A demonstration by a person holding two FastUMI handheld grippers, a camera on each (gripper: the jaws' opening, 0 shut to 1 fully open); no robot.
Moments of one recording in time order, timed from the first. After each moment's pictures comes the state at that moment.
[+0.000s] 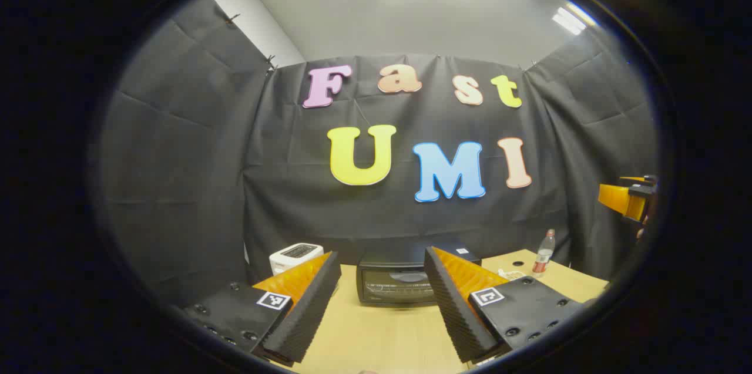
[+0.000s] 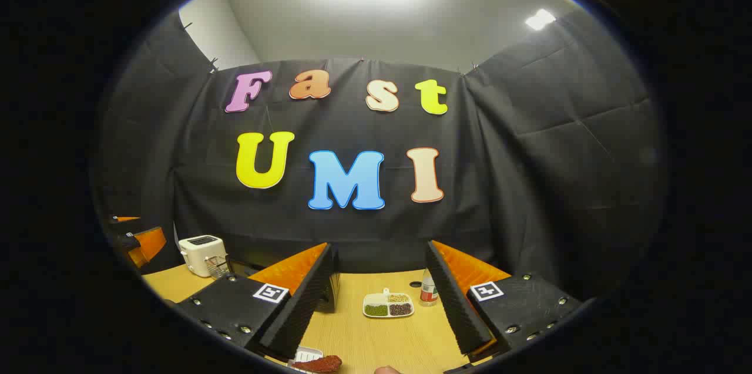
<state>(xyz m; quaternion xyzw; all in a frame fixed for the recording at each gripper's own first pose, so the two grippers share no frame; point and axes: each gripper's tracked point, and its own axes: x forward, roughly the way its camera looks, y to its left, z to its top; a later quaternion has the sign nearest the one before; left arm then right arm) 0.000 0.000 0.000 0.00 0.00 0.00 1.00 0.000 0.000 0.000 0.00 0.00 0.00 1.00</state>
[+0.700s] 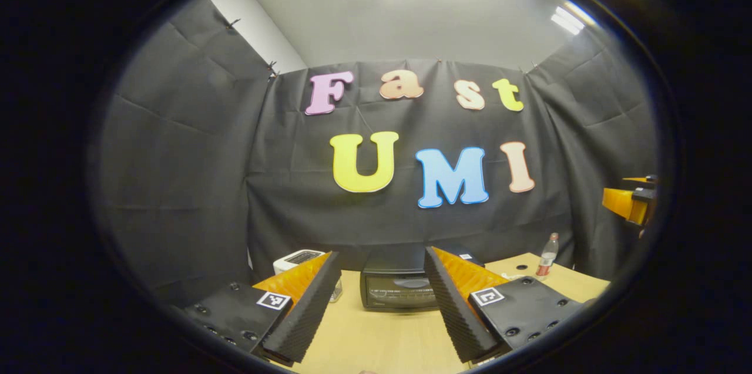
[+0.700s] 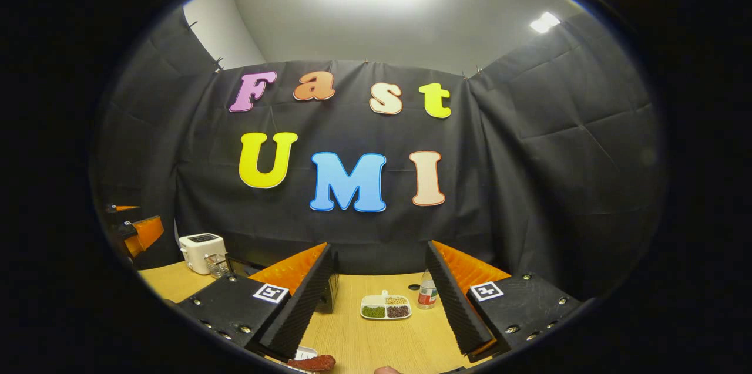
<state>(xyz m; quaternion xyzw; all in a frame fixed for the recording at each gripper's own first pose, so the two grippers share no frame) 0.000 -0.001 0.009 0.00 -0.01 0.01 1.00 -0.001 -0.005 0.000 -0.01 0.00 0.01 1.00</state>
